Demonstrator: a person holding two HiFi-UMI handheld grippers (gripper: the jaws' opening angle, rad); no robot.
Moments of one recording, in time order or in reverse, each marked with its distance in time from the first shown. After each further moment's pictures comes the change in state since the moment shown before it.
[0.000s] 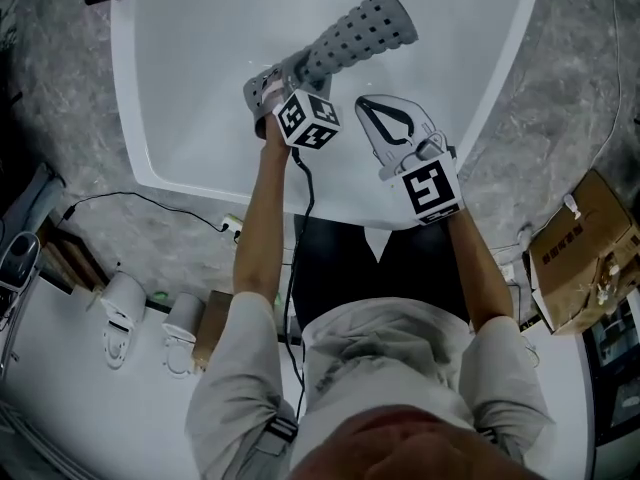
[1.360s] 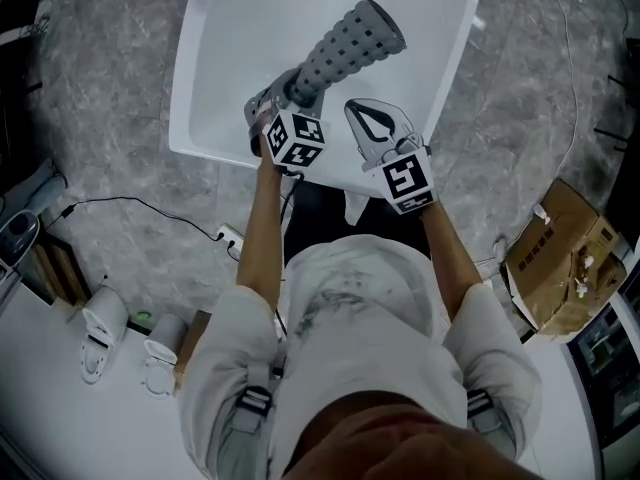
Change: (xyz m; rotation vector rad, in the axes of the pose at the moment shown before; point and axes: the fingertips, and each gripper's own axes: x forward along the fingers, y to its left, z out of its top) left arm -0.240 0.040 0.076 -0.138 -0.195 0.101; right arm -0.095 0.088 0.146 -0.099 -0.089 -0.079
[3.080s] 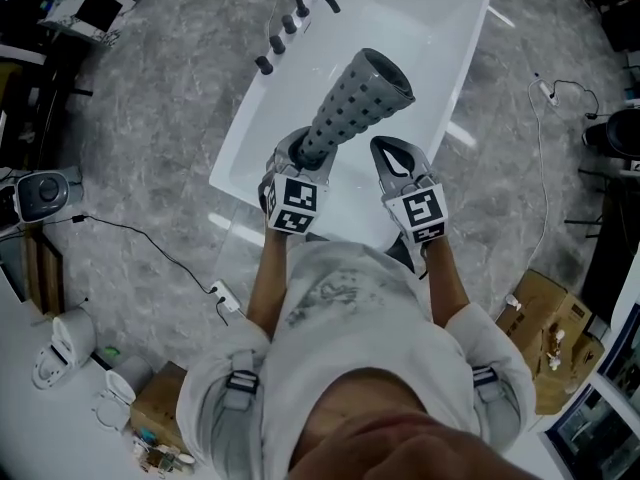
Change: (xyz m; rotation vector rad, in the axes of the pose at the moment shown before) left arm -0.247 0.040 0.161 -0.178 -0.331 0.115; right arm -0.115 0.006 0.198 -0.172 -0.165 -0.041
